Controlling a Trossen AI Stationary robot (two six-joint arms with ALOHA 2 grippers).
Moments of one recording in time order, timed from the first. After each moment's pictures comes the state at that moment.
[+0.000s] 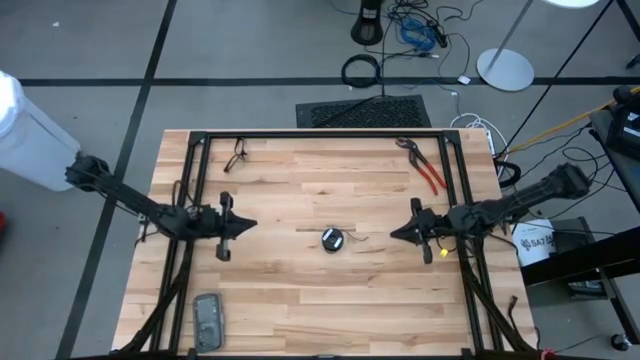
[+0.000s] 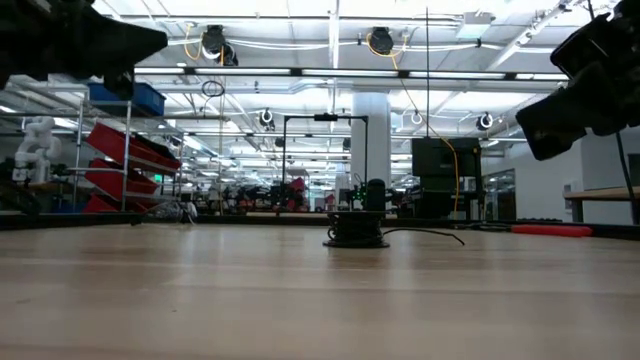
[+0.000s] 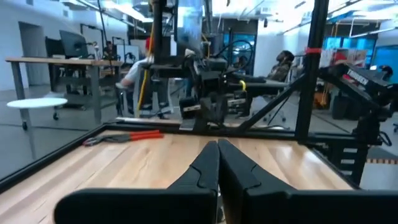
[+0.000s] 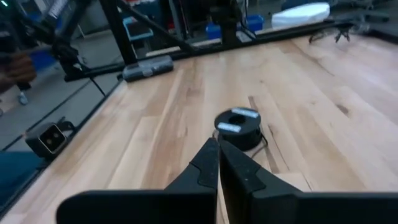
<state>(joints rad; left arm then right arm) -0.45 0.62 0.01 0.78 -0.48 0.03 0.31 0.48 0.01 0.28 0.21 0.28</state>
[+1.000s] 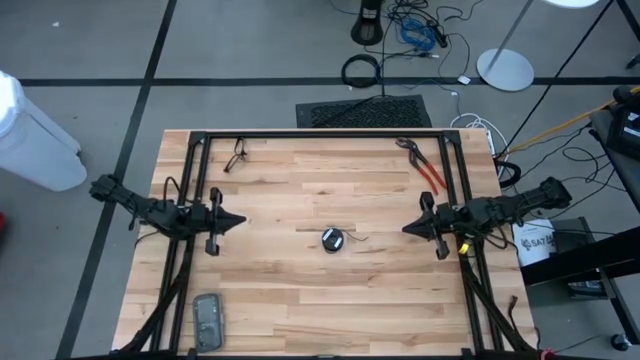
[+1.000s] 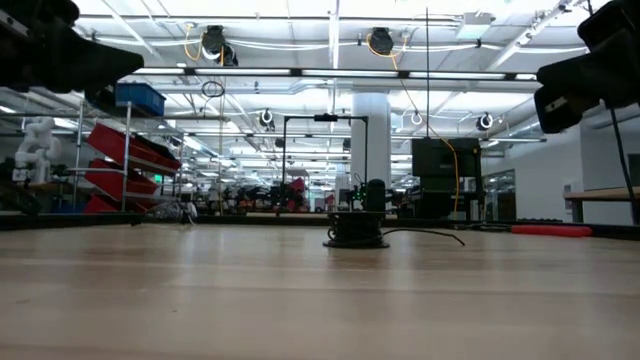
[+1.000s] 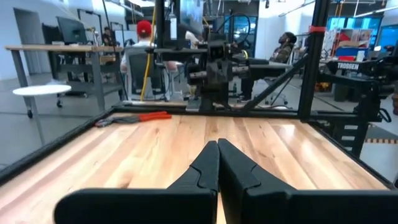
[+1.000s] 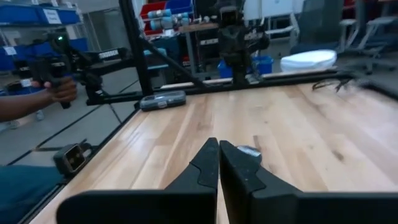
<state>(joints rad) -0.44 0.00 0.01 0.07 -0.47 0.02 0.31 0.04 0.04 -0.03 0.18 0.18</state>
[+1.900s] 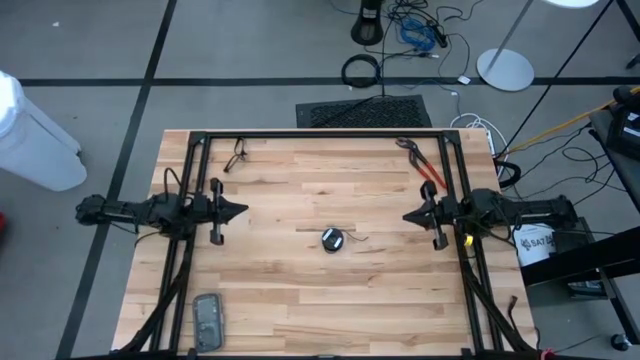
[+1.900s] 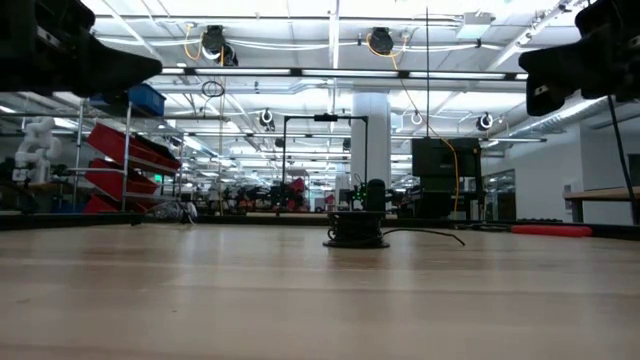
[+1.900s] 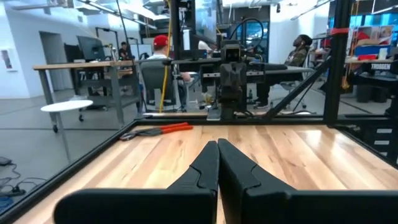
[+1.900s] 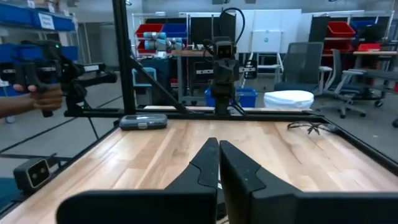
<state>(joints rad) -0.12 0.00 0.01 0.10 -0.20 0.08 0.06 0.01 0.04 0.06 -0.03 0.02</state>
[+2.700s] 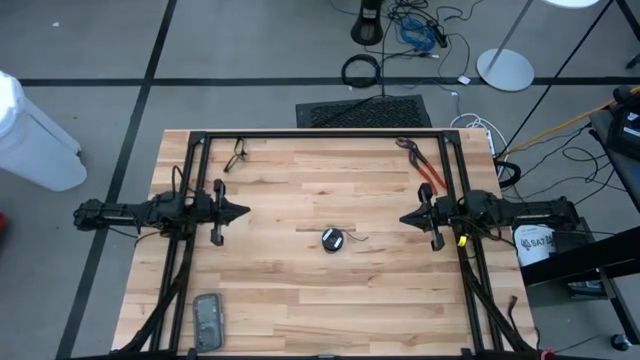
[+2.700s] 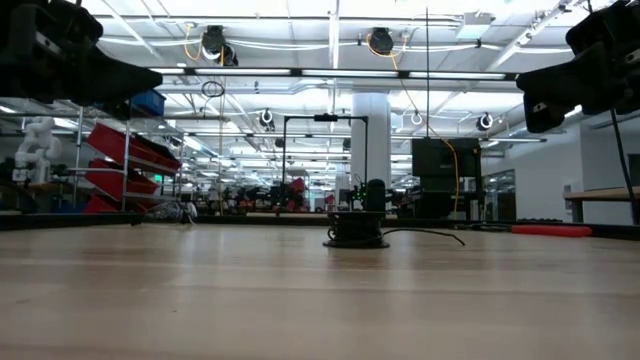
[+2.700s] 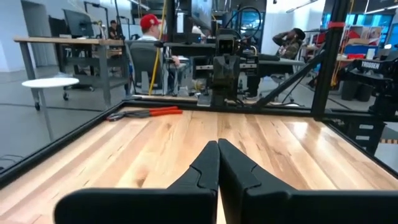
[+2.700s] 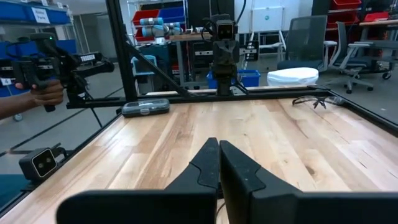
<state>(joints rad) -0.05 0.00 0.01 0.04 -0.10 -0.02 0.04 0.02 0.01 0.02 -0.05 0.09</state>
